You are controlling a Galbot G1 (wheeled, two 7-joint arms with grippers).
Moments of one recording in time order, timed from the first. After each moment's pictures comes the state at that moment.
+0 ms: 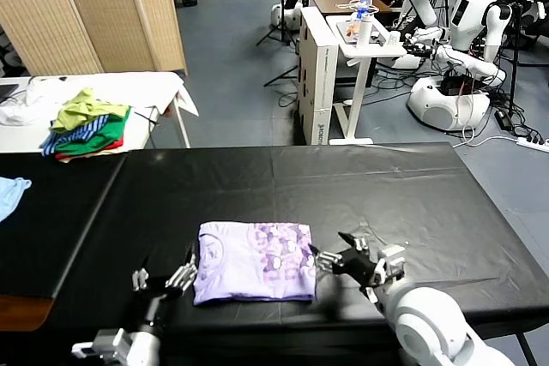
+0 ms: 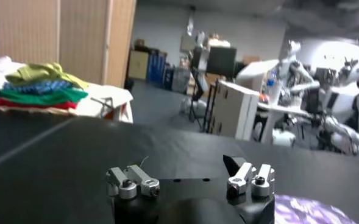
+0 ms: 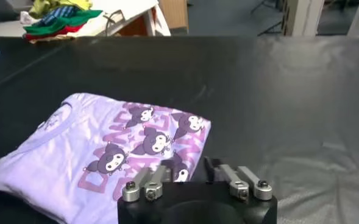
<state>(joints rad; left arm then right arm) 1.77 -1.47 -0.57 -2.25 -0.27 0.11 -0.06 -1.26 0.93 0.24 2.20 0.73 -0.64 0.22</state>
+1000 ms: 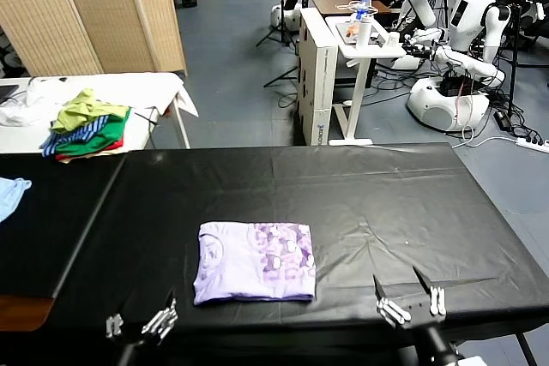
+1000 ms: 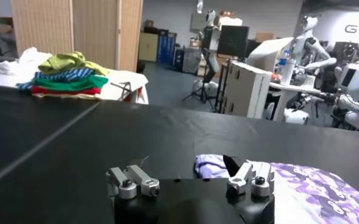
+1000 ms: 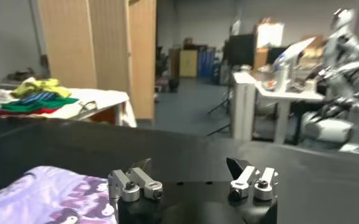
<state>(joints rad) 2.05 -1.39 -0.63 -2.39 -0.34 0.18 -0.14 -2.00 0.95 0.56 2.32 0.36 0.00 0.29</state>
